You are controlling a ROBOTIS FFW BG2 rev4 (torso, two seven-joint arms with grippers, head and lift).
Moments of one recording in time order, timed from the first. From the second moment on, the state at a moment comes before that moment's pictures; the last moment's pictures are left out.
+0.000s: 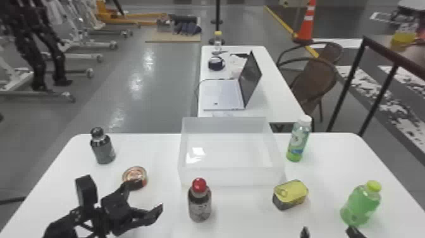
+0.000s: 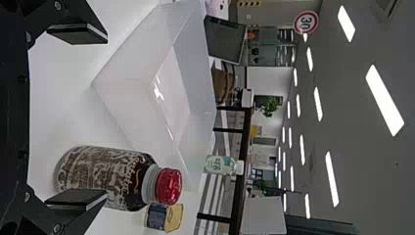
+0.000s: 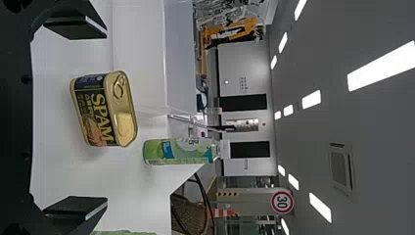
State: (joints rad) left arm 0.01 0.14 0.14 -1.40 0.05 -0.06 -0.98; right arm 0.44 0.00 -0.07 -1.65 -0.09 -0.35 0.19
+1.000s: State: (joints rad) left arm -0.13 0.10 0.02 -1.14 0.06 -0.18 -0.92; right arm 0.38 0.00 -0.07 -1.60 -0.10 -0.39 0.21
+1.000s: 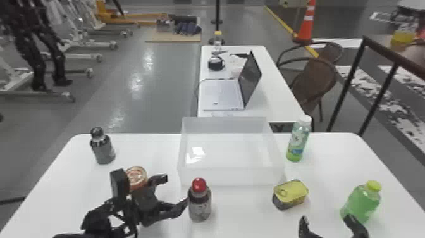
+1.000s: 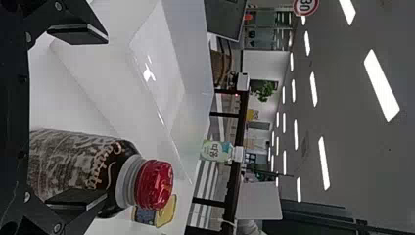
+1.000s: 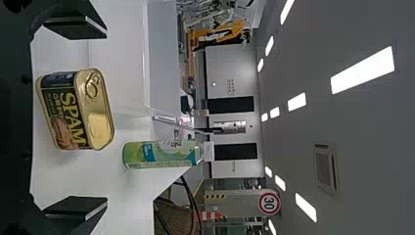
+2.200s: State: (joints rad) left arm -0.22 0.17 -0.35 -0.93 0.30 -0.39 -0.73; right arm 0.34 0.00 -0.13 -1.58 -0.06 -0.39 0.29
